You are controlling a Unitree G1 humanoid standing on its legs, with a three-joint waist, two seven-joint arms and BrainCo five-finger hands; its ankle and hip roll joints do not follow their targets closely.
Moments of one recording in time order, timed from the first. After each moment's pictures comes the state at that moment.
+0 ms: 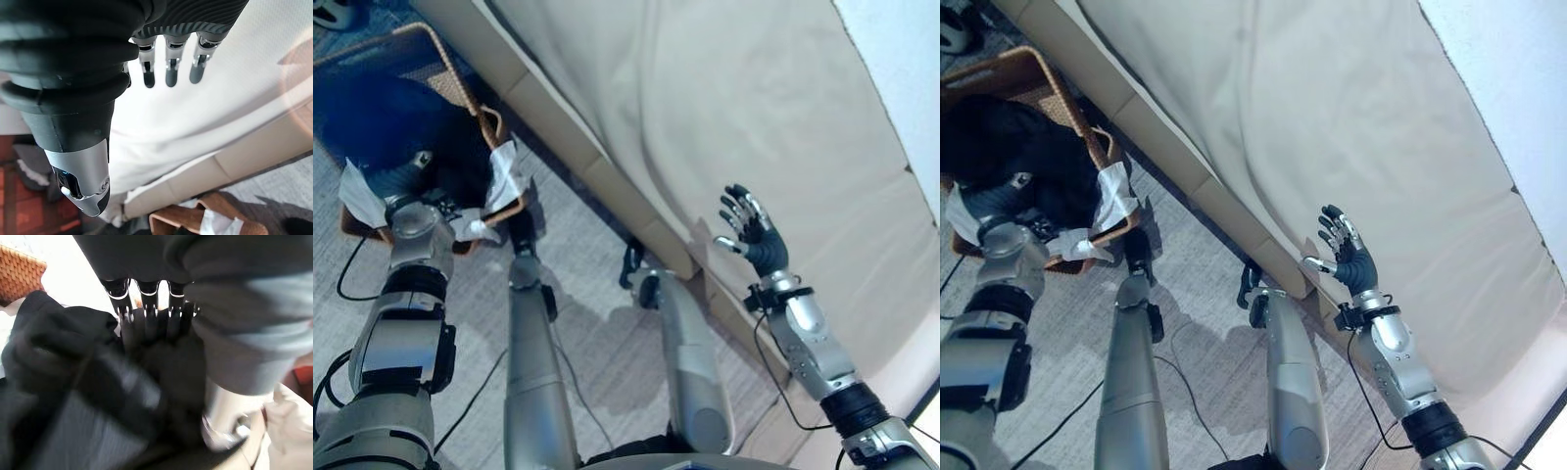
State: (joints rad) left arm -0.84 0.67 -0.02 1.04 -0.59 -0.22 0.50; right arm -0.15 -0.50 0.28 0.07 0.58 -0.33 -0.01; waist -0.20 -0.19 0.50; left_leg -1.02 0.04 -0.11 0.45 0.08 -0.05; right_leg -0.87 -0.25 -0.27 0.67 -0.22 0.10
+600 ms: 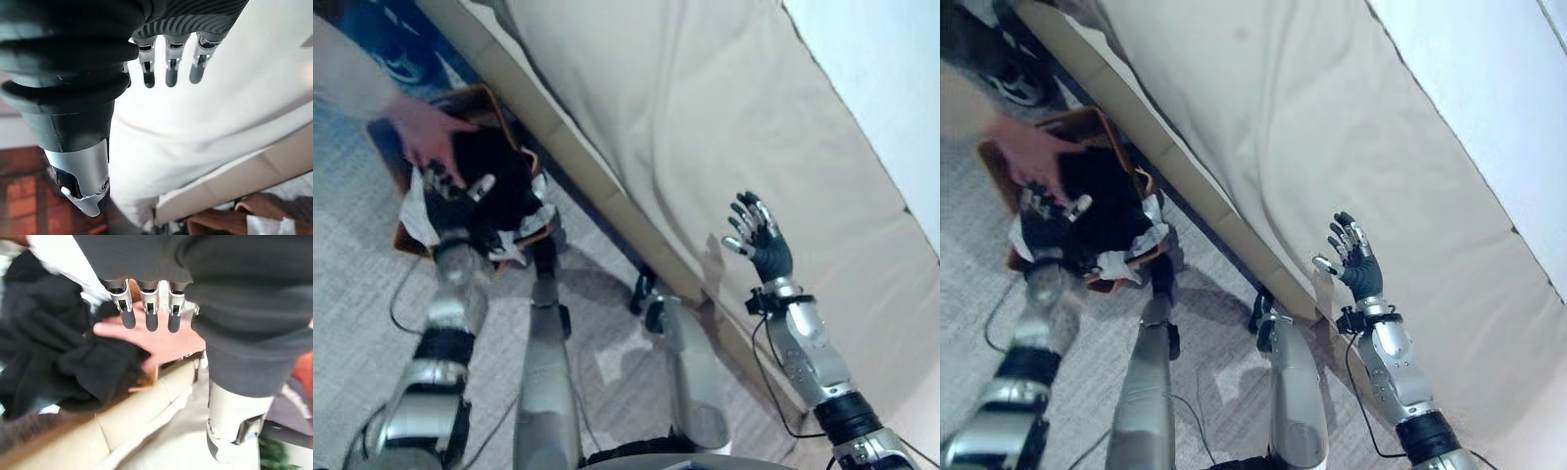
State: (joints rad) left arm -0.31 0.45 -0.02 0.36 -0.60 -0.27 0.43; right arm -0.11 -0.41 0.20 0.10 0.56 -0.30 -0.04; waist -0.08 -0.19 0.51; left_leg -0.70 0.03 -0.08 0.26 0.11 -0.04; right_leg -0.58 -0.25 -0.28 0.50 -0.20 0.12
